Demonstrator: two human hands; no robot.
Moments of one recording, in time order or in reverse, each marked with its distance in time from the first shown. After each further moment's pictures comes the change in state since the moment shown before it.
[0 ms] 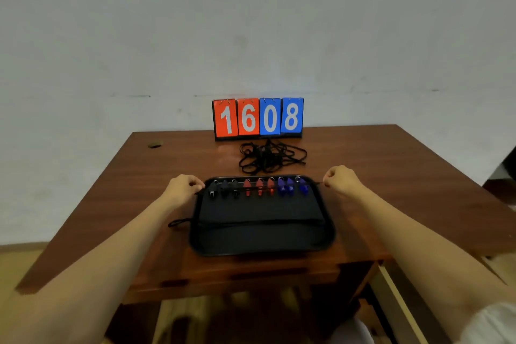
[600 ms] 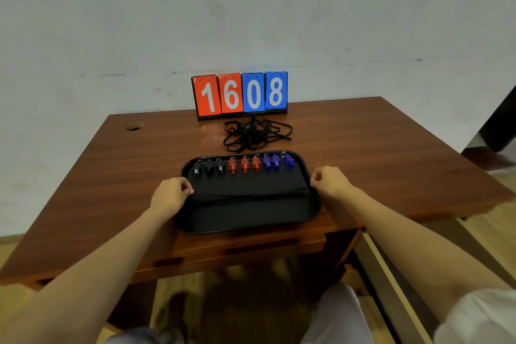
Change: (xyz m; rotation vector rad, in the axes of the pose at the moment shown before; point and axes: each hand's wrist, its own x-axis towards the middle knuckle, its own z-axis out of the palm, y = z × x) left_hand -0.015 -0.024 0.053 0.178 0.070 0.014; right_hand -0.026 0.048 0.031 -0.191 -0.099 -0.086
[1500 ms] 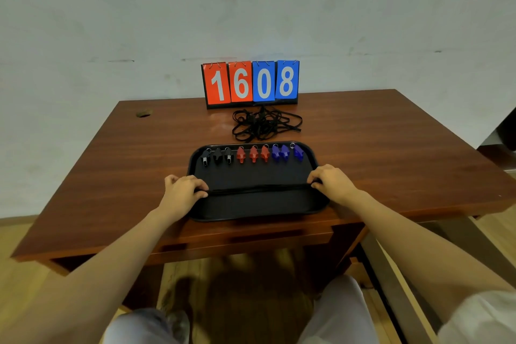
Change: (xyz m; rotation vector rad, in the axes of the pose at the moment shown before) left_hand -0.020 -0.016 0.018 0.214 0.020 0.254; right_hand -0.005 0.002 0.020 -0.310 0.003 -0.358
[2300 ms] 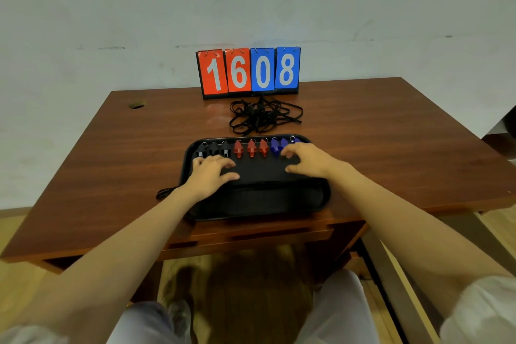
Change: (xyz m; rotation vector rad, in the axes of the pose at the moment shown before) left_hand 0.043 0.058 -0.002 -0.120 -0.103 0.122; right_hand 0.048 -0.038 -0.028 0.221 -0.109 -0.082
